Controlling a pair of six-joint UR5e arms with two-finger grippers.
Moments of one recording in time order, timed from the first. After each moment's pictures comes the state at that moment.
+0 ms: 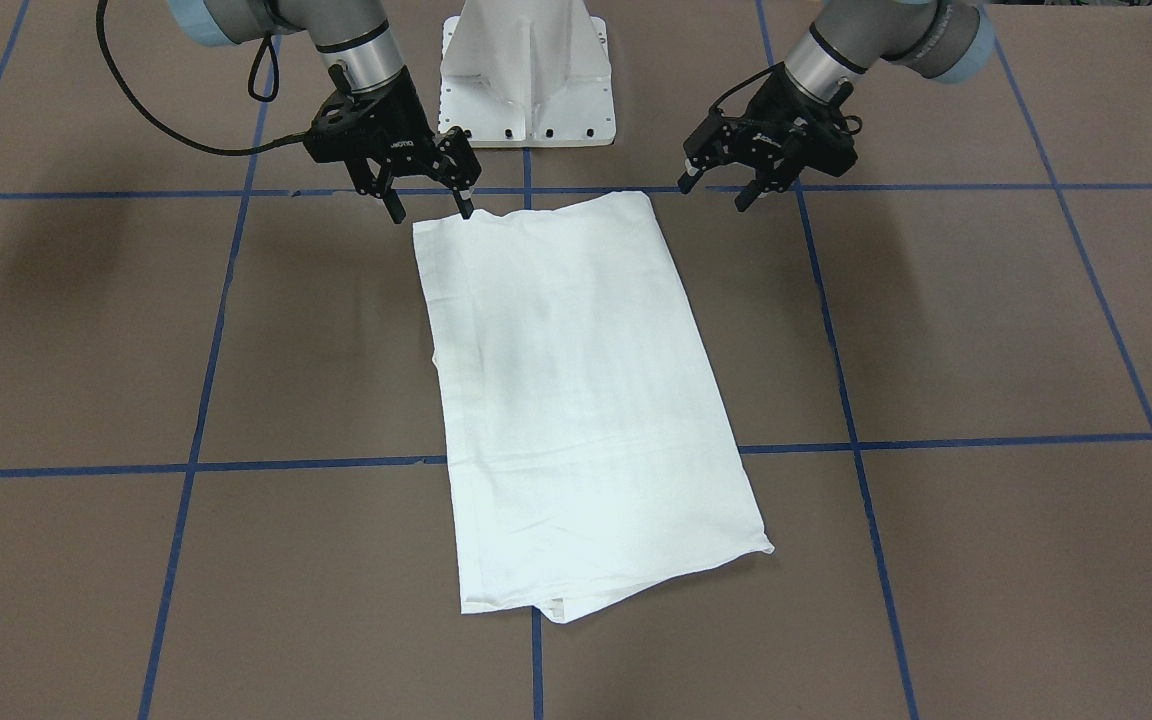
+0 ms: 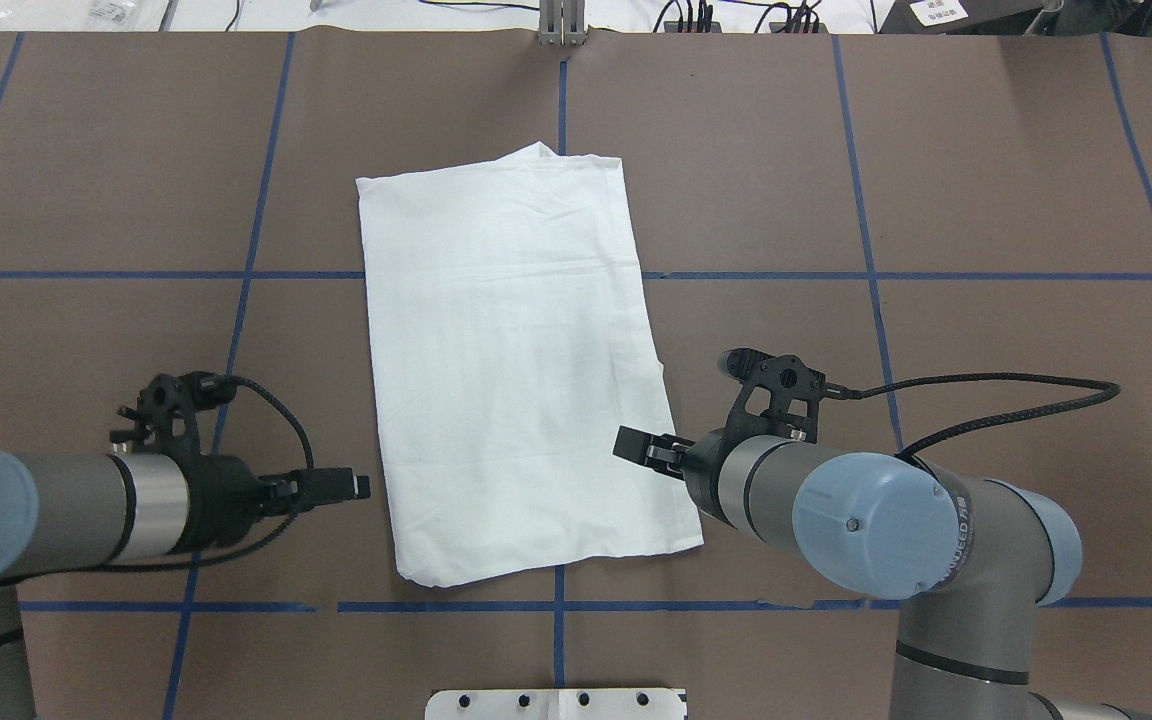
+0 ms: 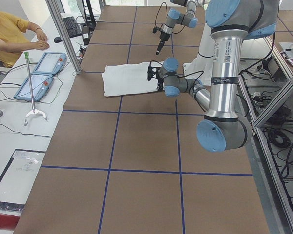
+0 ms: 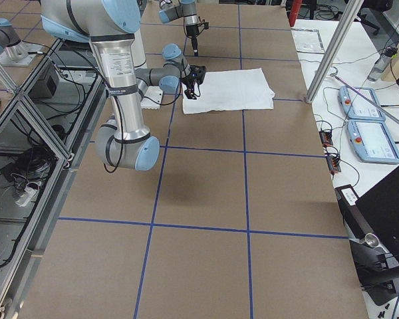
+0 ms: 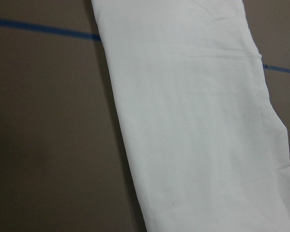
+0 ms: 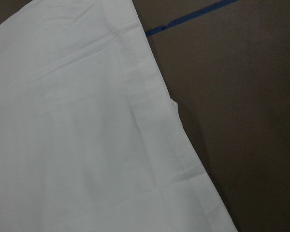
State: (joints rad) left arm -0.32 -1.59 -2.03 -2.36 -1.66 -1.58; right arm 0.28 -1.26 2.05 -1.29 1.45 1.64
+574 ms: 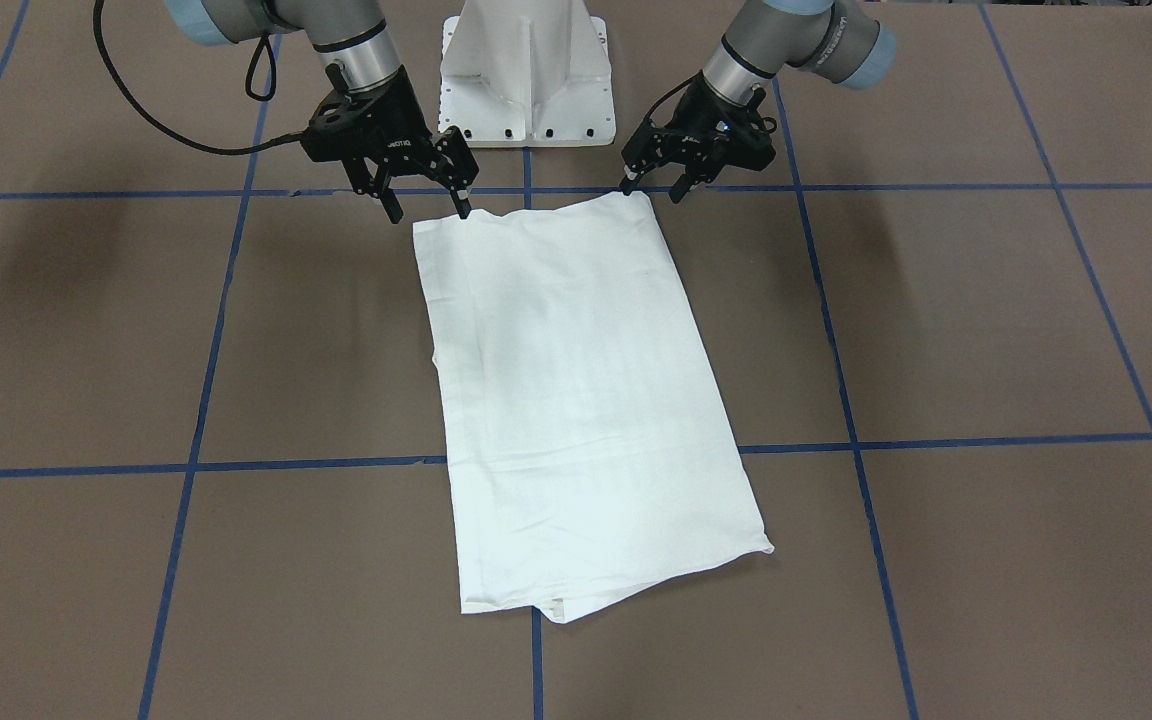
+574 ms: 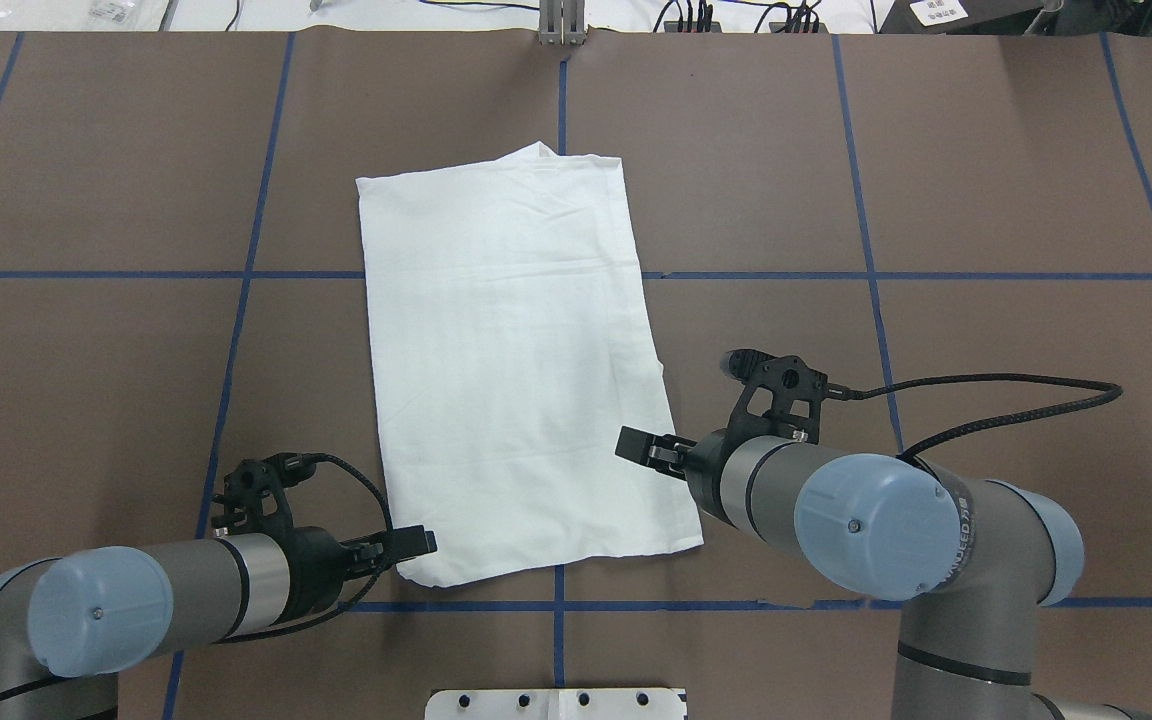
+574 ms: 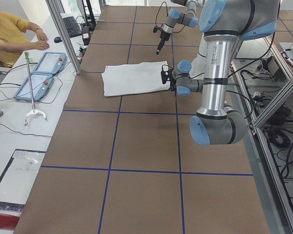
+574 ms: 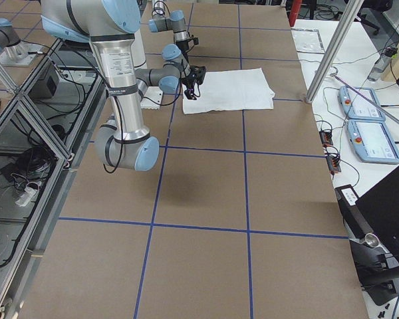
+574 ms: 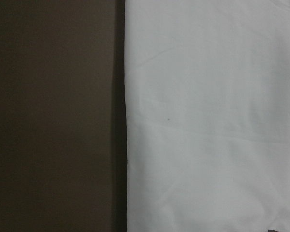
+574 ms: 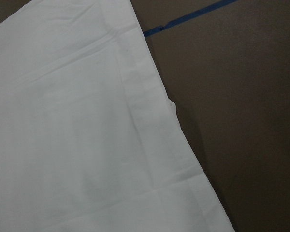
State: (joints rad) left arm -0.19 -1.70 -1.92 -2.36 -1.52 -1.71; right arm 0.28 -1.26 2.05 -1.29 1.45 1.64
